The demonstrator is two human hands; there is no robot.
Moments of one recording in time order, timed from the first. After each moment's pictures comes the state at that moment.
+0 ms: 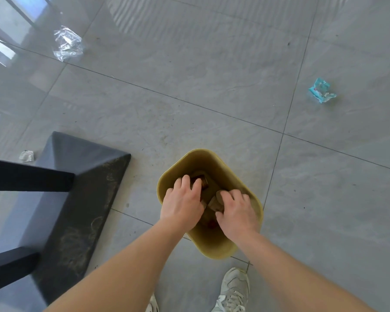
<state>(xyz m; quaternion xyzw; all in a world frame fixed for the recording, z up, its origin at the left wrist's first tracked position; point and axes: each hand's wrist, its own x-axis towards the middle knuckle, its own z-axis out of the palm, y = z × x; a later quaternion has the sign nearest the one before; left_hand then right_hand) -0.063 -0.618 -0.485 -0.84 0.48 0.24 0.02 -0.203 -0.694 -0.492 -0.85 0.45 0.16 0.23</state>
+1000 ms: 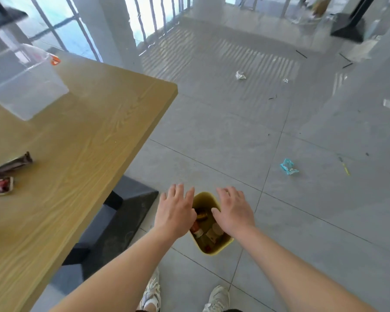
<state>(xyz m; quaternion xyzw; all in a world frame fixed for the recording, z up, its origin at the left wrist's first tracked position) -0.071 -0.544 -0.117 -0.88 0.46 0.14 -0.04 -0.196 -0.673 -0.116 -0.92 0.35 0.04 0.19</state>
